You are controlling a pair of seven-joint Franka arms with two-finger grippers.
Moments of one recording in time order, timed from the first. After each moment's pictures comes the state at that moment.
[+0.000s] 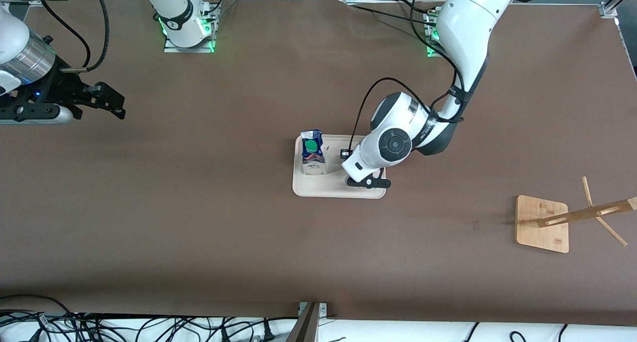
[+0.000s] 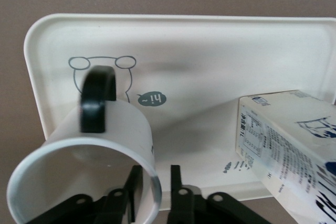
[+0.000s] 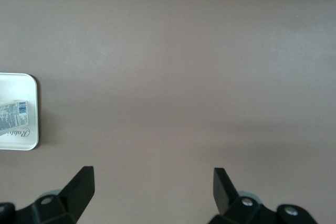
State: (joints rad) left arm -0.41 0.70 -0.17 -1.54 -0.17 2.08 -0.45; right arm 0.34 0.02 -0.22 -1.63 0.00 1.69 0.11
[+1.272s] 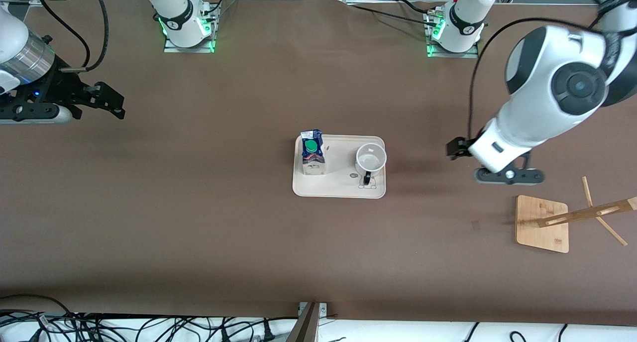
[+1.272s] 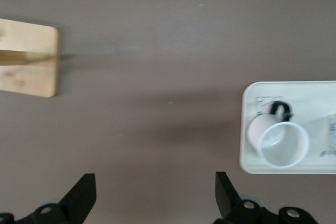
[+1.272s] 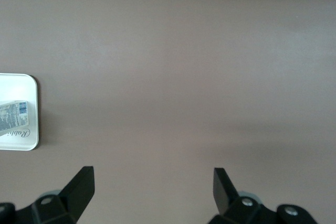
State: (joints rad) left arm -0.18 0.28 -0.05 -1.48 0.07 1.67 -0.22; right arm 0.34 0.02 -0.22 -1.63 0.00 1.69 0.11
